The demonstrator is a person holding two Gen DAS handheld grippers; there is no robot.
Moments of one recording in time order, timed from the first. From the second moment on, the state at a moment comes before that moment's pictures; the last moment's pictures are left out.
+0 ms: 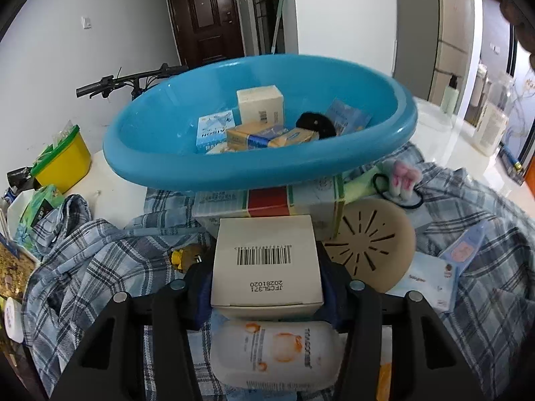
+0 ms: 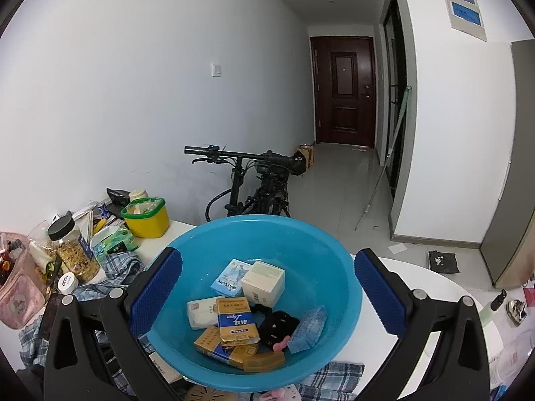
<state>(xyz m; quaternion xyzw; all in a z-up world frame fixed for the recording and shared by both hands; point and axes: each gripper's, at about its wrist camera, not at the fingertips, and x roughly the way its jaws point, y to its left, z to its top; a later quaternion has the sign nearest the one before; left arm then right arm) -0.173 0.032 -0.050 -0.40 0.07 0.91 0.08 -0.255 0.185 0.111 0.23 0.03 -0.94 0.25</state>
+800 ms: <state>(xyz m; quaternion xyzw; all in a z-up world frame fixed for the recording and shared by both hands) -0.136 0.013 -0.005 -0.33 0.03 0.94 0.10 -0.191 0.210 0.097 0.20 0.00 -0.95 0.23</state>
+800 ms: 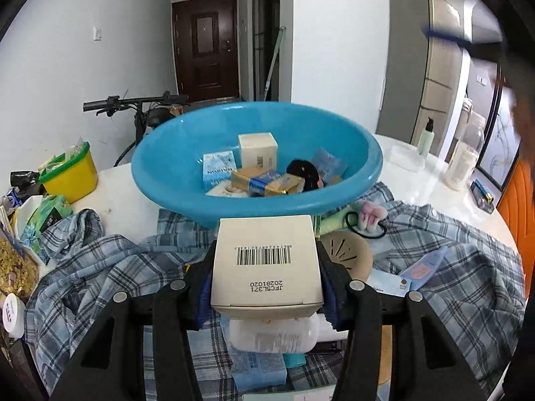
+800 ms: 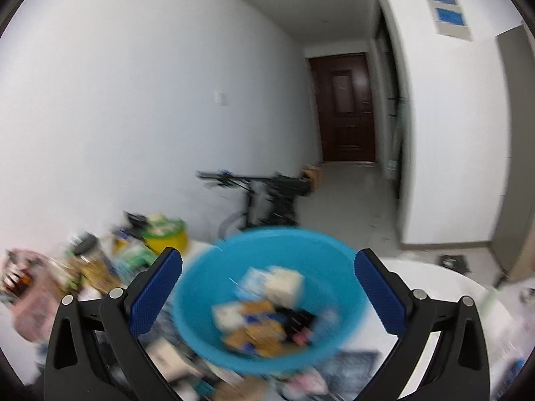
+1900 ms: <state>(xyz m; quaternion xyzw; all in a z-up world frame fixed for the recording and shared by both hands) -0.135 0.011 -0.004 -0.34 0.02 0.94 0.10 -0.238 0.202 -0.093 0.40 0.00 -0.88 0.27</state>
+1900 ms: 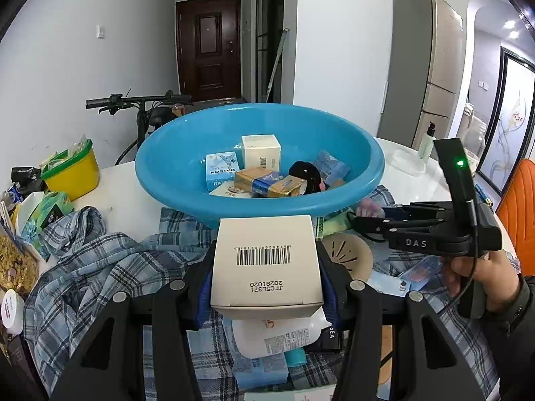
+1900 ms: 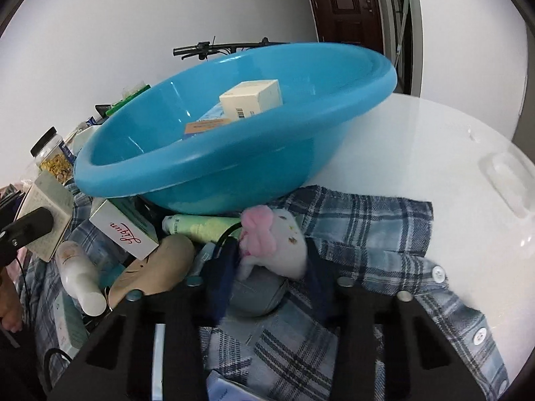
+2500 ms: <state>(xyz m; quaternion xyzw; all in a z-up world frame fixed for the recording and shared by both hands) -0.135 0.003 0.002 -0.33 0.01 0.94 0.10 -0.183 0.232 -0.036 0.34 0.02 -0.91 0.24</state>
